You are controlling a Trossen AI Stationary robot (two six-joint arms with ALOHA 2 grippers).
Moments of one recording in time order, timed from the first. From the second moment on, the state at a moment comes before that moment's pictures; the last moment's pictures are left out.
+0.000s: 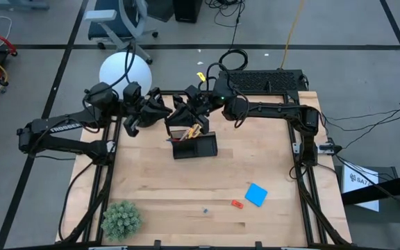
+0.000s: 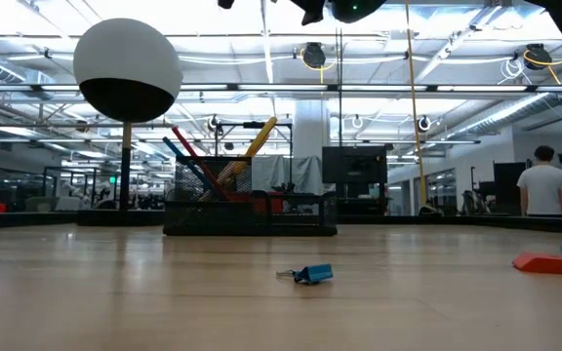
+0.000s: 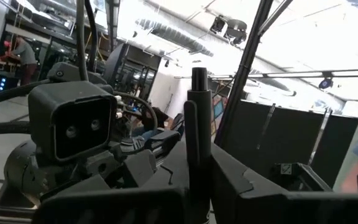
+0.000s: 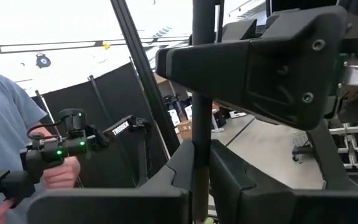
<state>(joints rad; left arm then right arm) 0.29 1.01 0.94 0.42 0.56 -0.51 -0.22 1.94 1.66 0.67 -0.81 0.64</state>
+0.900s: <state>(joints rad) 0.29 0.94 0.94 0.32 0.53 -0.32 -0.32 1.83 1.66 0.53 -0.87 0.69</state>
